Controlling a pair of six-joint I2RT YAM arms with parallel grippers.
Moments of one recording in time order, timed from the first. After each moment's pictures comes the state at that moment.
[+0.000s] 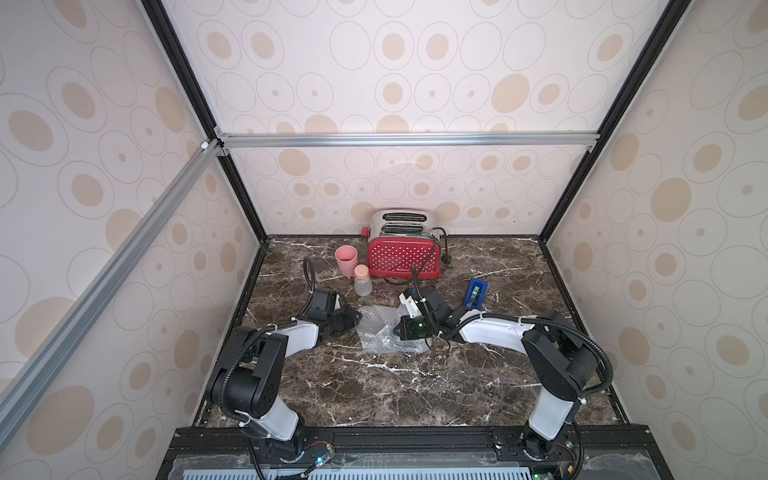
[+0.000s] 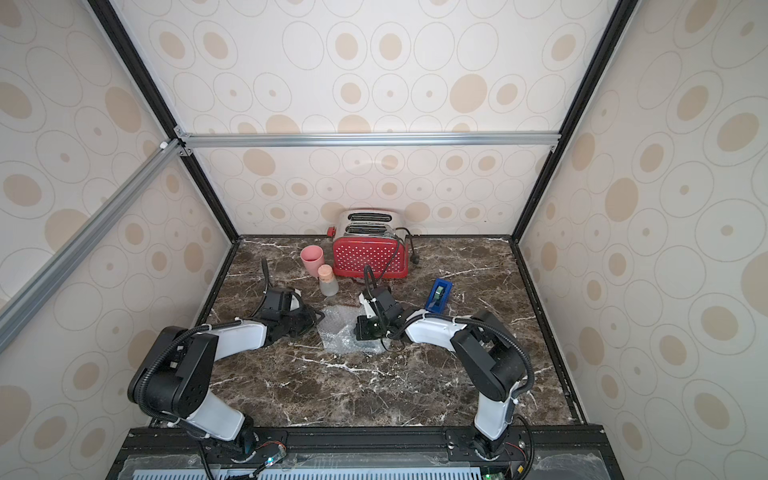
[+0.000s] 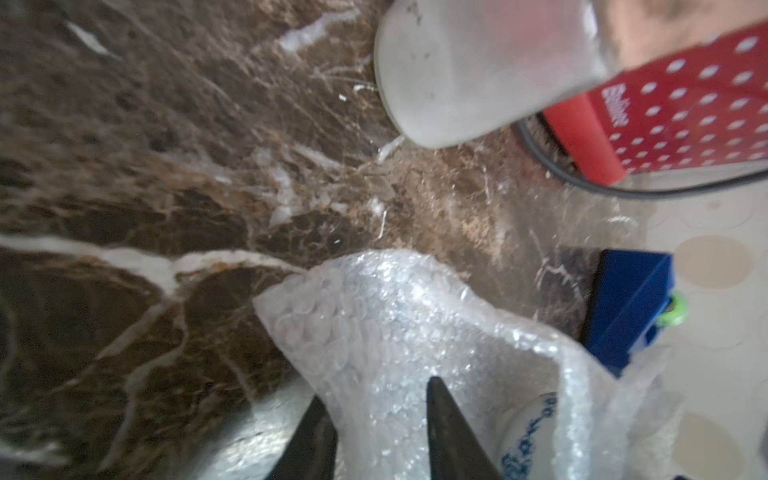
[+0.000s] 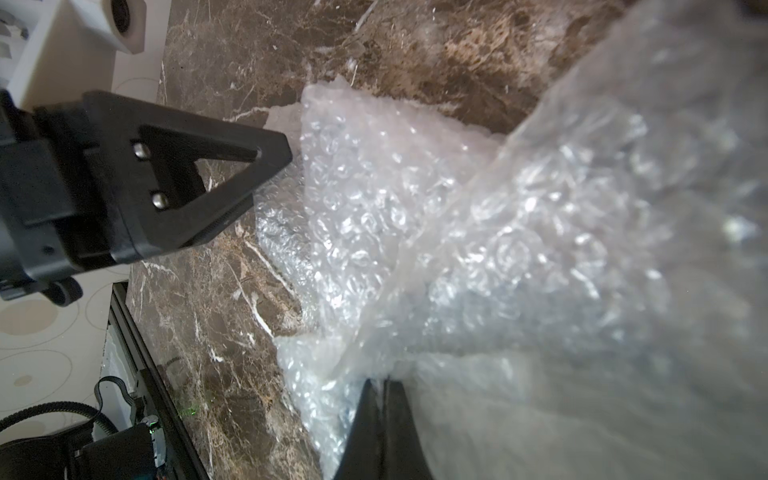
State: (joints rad) left arm -0.23 1.59 0.66 0.11 0.33 -0.78; right arm 0.75 1.78 1.02 -0.08 -0.32 0.62
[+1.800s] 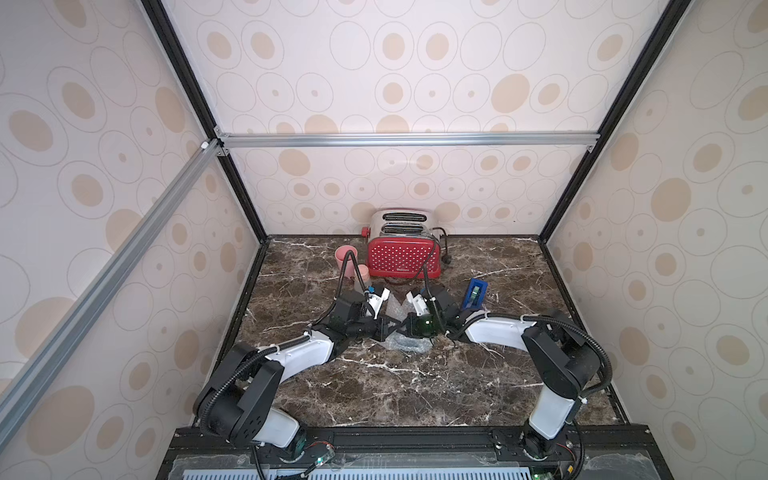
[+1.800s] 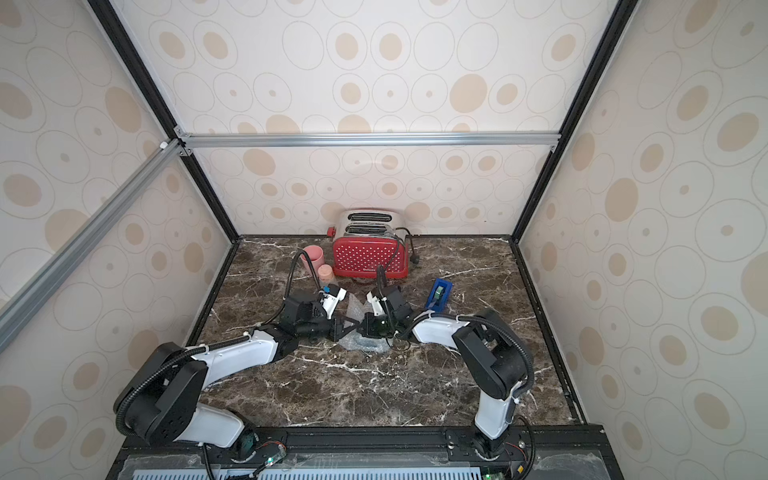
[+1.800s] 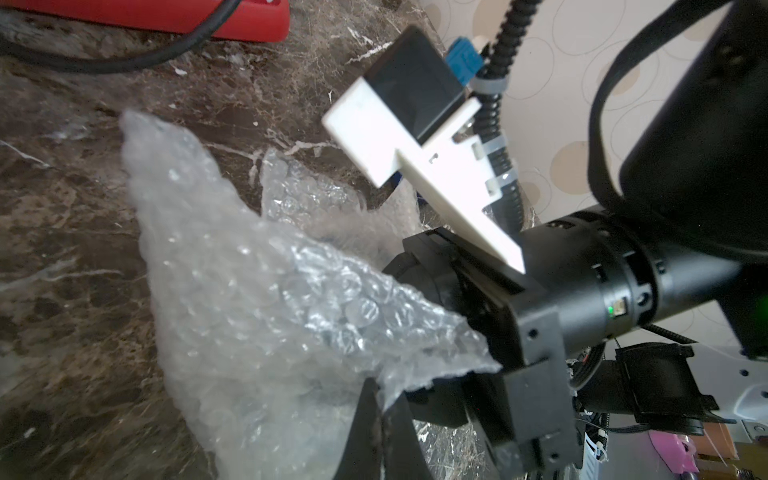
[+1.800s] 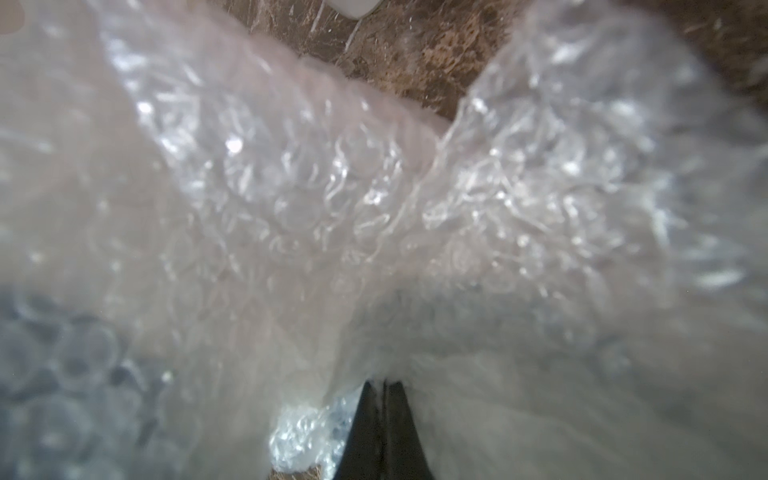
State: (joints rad) left arm -0.52 1.47 0.64 0.23 0.55 -0.42; right arm 0.68 1.78 0.95 0.05 -0.44 0.73
